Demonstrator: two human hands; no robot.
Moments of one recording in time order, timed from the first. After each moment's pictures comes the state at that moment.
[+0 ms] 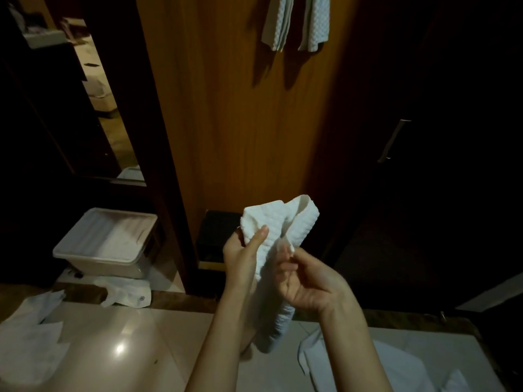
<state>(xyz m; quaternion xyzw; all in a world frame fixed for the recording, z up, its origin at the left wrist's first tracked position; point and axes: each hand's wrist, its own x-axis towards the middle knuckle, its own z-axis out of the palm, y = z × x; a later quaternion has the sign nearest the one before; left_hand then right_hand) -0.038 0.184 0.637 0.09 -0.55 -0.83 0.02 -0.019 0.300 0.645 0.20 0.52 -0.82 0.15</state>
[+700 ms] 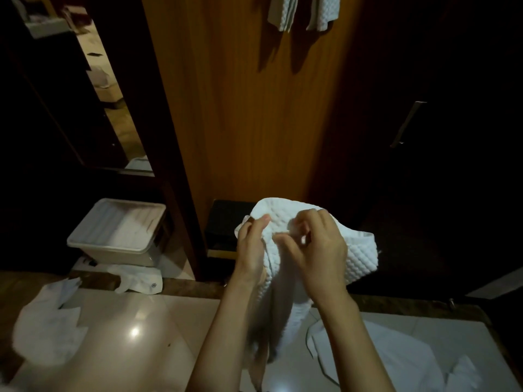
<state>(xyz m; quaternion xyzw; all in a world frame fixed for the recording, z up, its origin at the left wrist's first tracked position) -0.032 0.181 0.645 0.10 -0.49 -0.86 -0.07 0.009 0.274 0.684 -0.02 0.90 -0.31 -0.31</state>
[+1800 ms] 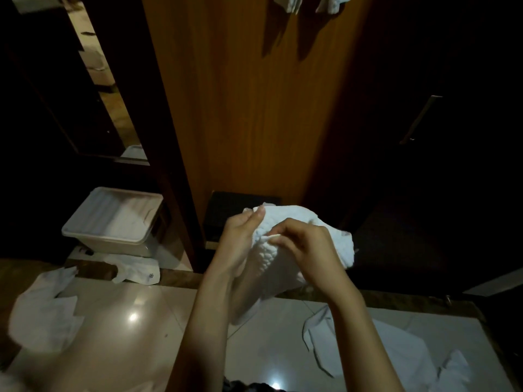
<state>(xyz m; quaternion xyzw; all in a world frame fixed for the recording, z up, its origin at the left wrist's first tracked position) -0.058 0.150 0.655 0.04 -0.60 -0.79 -0.13 -0.024 0.280 0.679 -0.13 0.89 -0.44 -0.06</state>
